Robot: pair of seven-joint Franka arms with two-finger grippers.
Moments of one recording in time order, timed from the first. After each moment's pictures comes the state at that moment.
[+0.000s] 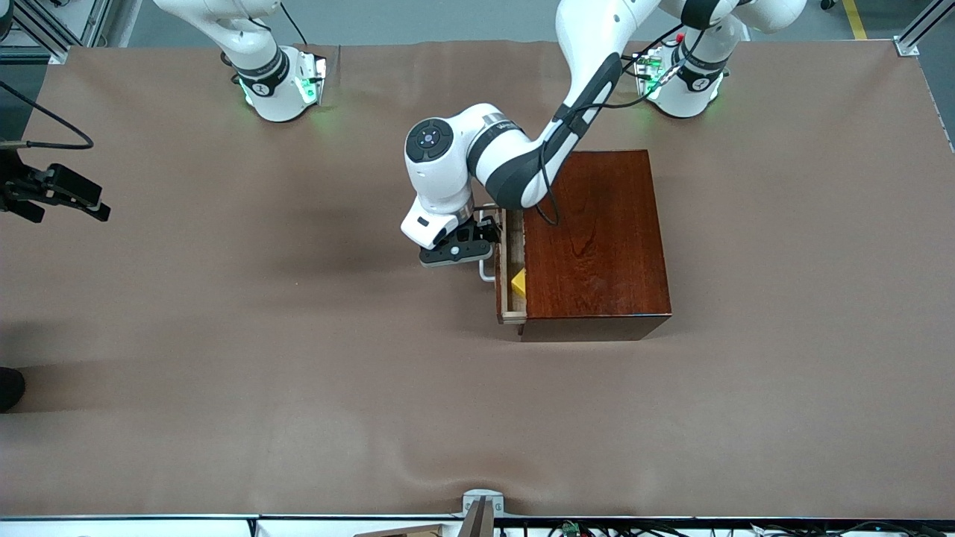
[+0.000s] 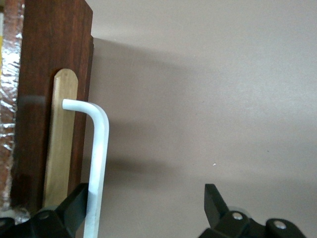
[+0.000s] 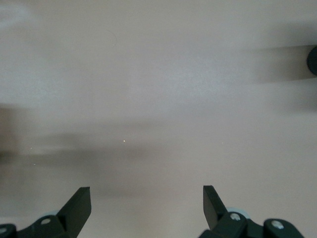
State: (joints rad) left arm -0.91 0.77 0.01 -1.26 0.11 2.03 -1.06; right arm -0.05 0.03 0.00 -1.52 0.03 1.57 -0.04
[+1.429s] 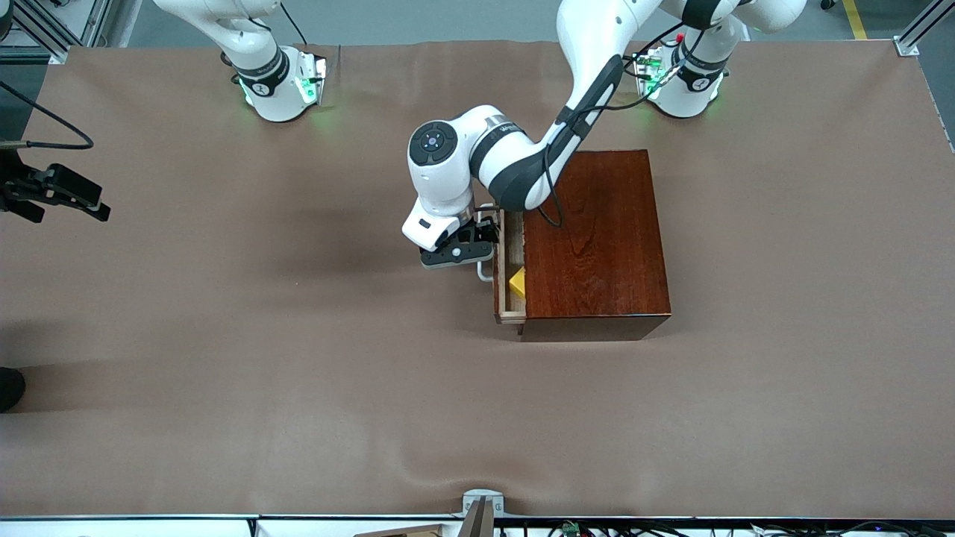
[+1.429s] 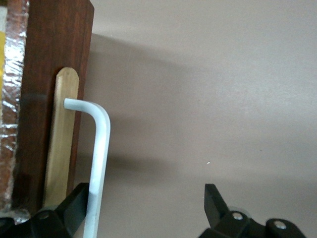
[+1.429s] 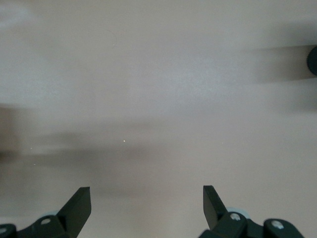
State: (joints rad) left arm -0.91 0.77 0.02 -1.26 0.07 2.05 -1.06; right arm -0.05 0.03 0.00 -1.52 0.03 1.57 -0.04
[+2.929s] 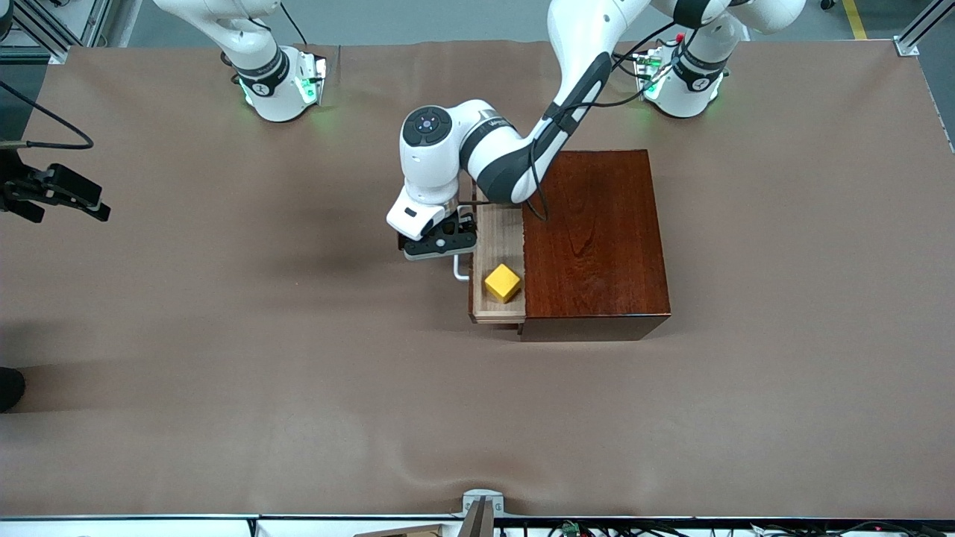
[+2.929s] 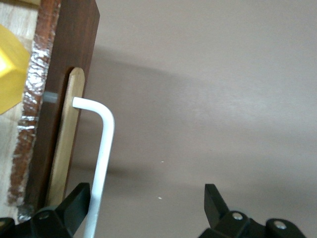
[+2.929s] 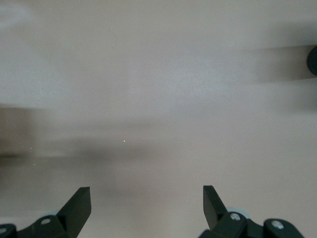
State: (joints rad) left arm -0.95 0.79 0.02 -1.27 0.06 2.21 -1.14; right arm -0.05 0.03 0.00 -1.52 0.03 1.57 -0.04
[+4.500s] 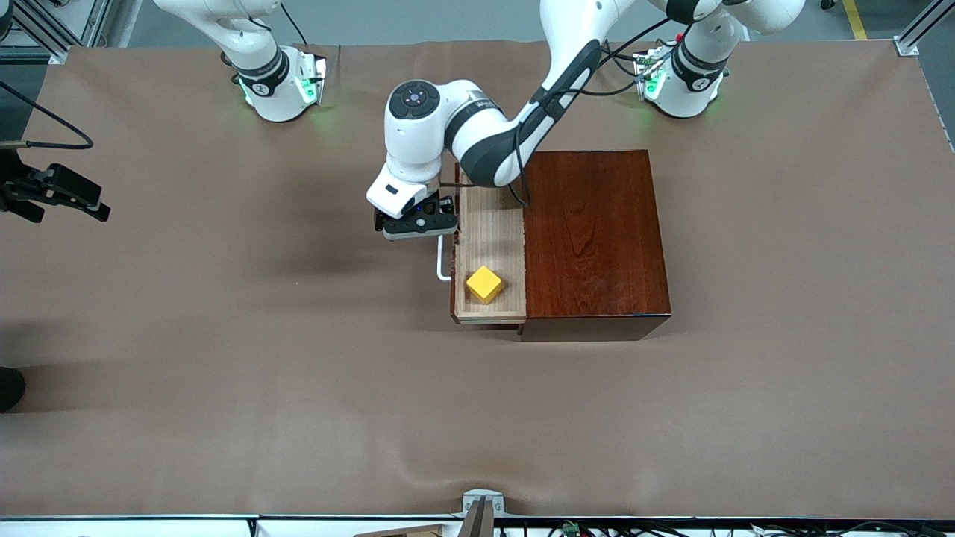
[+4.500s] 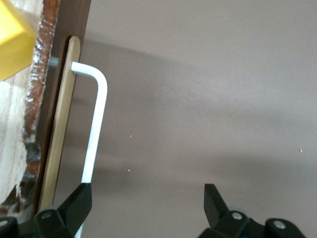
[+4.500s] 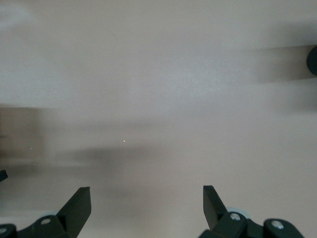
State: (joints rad) left arm -0.99 0.78 0.00 -1.23 0.04 2.21 -1.18; right arm -0.05 0.03 0.00 -1.52 0.03 1.57 -0.04
